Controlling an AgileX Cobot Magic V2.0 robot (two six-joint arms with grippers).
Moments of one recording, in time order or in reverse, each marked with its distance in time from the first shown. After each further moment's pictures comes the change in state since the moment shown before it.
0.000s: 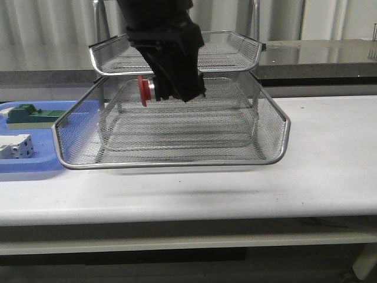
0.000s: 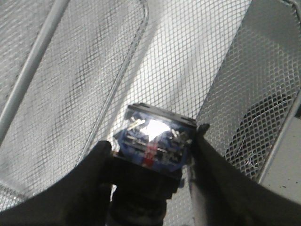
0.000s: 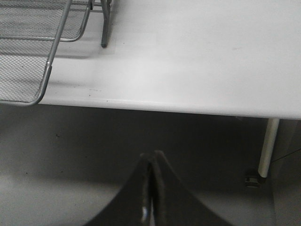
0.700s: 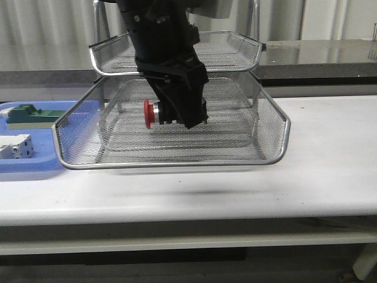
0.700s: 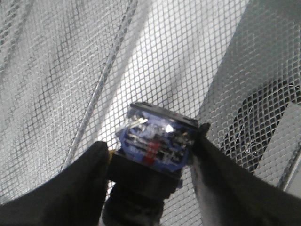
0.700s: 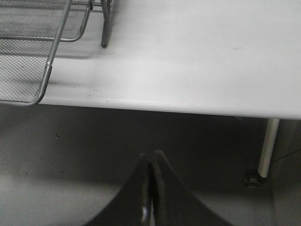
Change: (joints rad) left arm -0.004 0.063 0.000 0.004 -0.005 0.009; right arm 0.000 0.000 0.000 0.000 0.000 0.000
